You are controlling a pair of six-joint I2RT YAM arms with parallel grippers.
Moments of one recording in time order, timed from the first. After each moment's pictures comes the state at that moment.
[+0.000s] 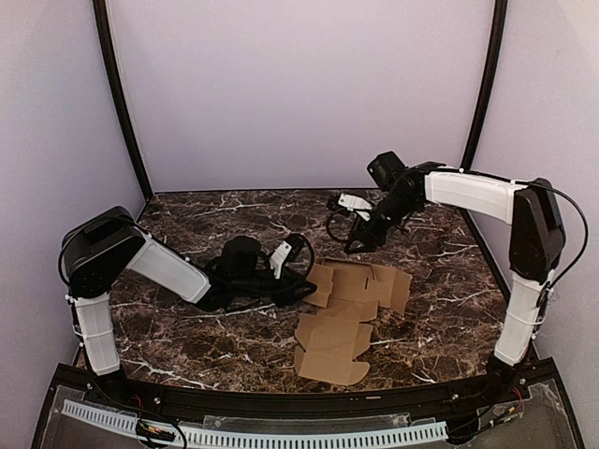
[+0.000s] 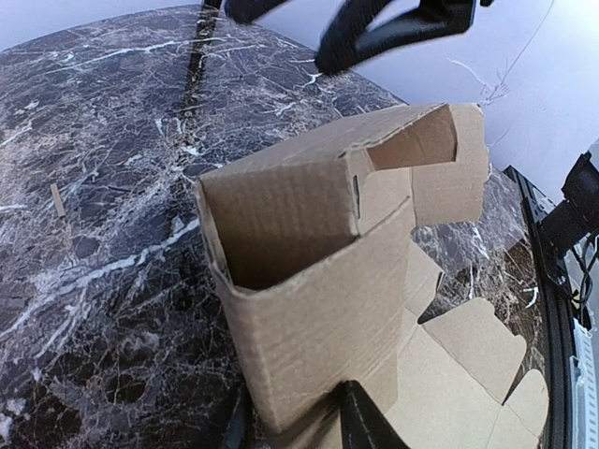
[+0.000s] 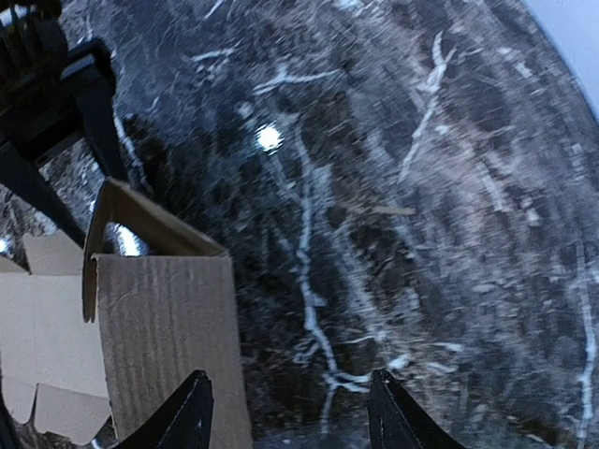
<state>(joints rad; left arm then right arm) -0.83 1.94 0.85 0.66 0.38 -0.22 0.55 1.85 1.55 -0.74 -0.41 -0.62</state>
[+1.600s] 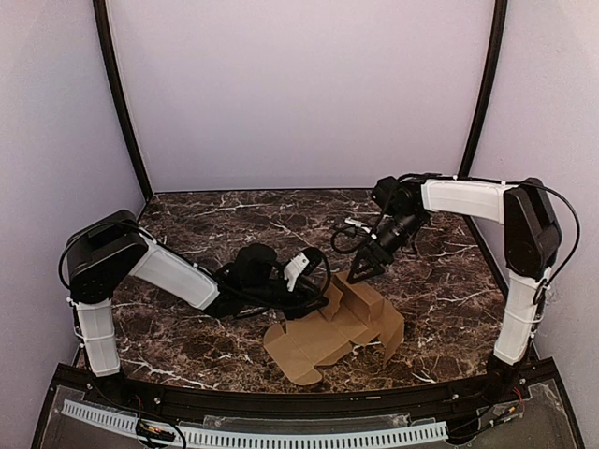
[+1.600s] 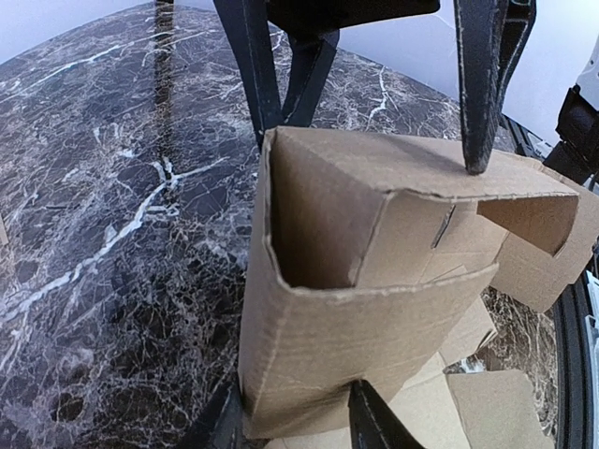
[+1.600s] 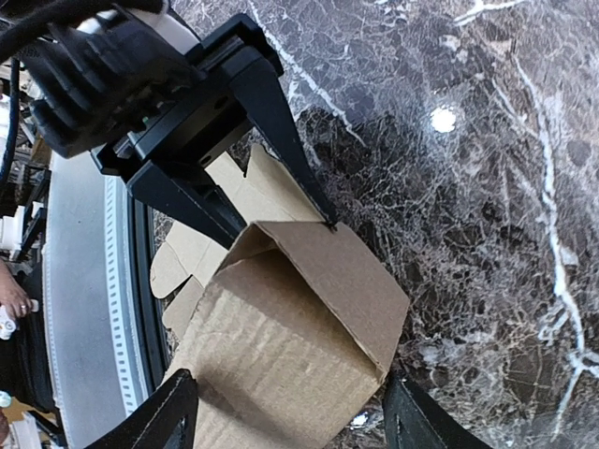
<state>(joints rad) -0.92 1.94 0.89 0.58 0.34 -0.10 0.53 1.91 1.48 -1.01 -0.82 -0.58</state>
